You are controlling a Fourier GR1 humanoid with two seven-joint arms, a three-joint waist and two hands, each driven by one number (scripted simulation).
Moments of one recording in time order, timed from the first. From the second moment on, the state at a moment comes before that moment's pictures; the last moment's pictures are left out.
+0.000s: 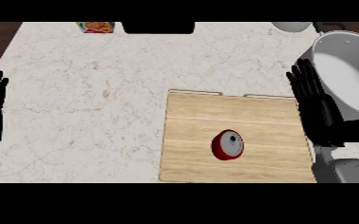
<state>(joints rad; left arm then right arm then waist) -0.05 0.60 0.02 -1.49 0.26 0.38 0.00 -0.12 -0.37 0.13 -1.54 -0.42 -0.17 -0.12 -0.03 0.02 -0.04</state>
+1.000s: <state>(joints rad) -0.25 0.43 -0.11 -1.54 0.33 0.31 0.10 -0.64 -0.50 0.34 -1.13 -0.16 0.48 -0.69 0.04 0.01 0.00</state>
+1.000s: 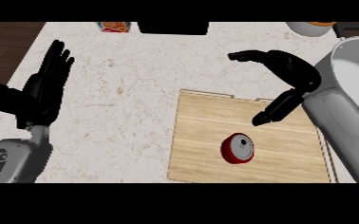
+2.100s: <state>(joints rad) -0.19 0.40 -0.10 -1.62 0.28 0.35 0.17 -0.74 -0.70 0.71 -1.51 0.24 0.65 -0.44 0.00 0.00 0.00</state>
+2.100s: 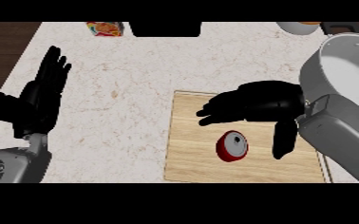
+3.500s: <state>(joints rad) -0.18 0.31 -0.01 -1.66 0.18 0.25 0.22 -0.54 -0.47 0.66 -1.41 0.72 0.61 -0.47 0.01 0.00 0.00</state>
